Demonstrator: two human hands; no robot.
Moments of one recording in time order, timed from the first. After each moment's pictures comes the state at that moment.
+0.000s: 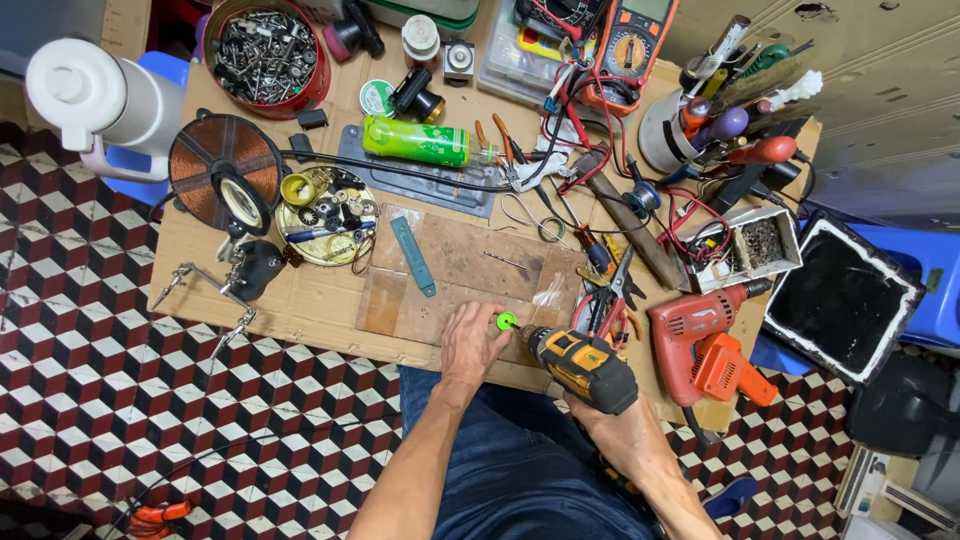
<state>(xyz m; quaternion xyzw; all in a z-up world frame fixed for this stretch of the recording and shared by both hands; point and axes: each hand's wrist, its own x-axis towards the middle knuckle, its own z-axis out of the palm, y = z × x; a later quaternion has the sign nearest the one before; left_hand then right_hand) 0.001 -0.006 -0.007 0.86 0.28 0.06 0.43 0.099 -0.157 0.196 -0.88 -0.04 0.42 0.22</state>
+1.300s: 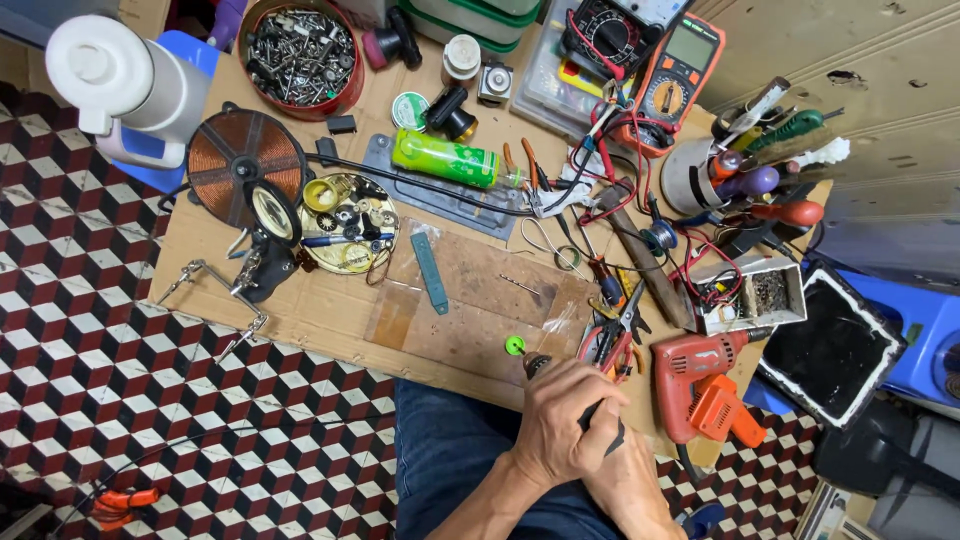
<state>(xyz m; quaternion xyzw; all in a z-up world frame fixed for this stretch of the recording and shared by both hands) 0.046 -0.017 0.176 0.71 0.17 0.25 0.64 0.094 -0.176 0.149 -0.90 -0.18 0.38 0.07</state>
